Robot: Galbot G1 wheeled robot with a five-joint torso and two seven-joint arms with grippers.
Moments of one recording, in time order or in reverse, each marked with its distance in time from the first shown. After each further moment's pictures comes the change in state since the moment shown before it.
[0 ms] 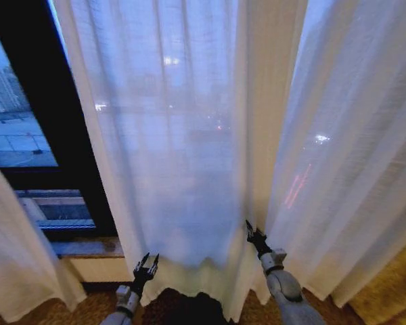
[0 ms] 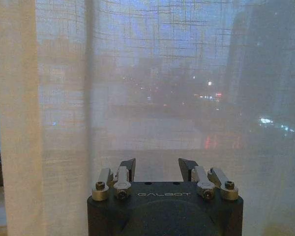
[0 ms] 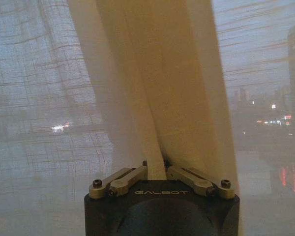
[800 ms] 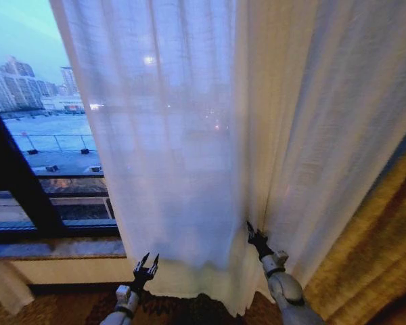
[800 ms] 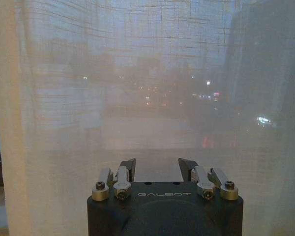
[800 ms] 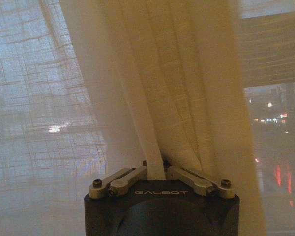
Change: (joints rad) left arm 0.000 0.000 0.000 0.000 0.000 0.000 0.000; right arm -0.023 0.008 0.012 0.020 0.001 -0.004 0.001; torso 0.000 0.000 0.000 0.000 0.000
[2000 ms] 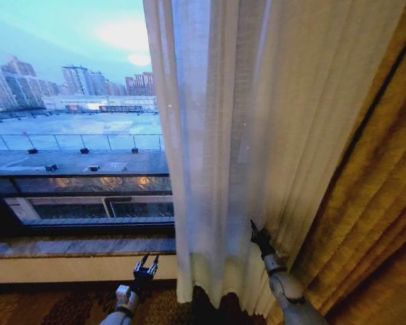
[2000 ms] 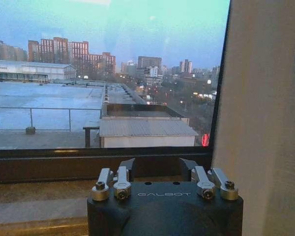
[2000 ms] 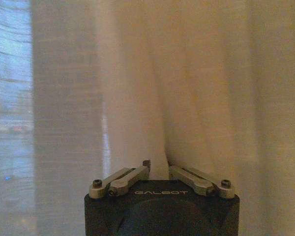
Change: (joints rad) left arm 0.000 0.000 0.000 0.000 0.000 0.000 0.000; right arm 0.036 -0.035 -0.004 -0.051 -0.061 0.053 0.060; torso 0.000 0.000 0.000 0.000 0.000
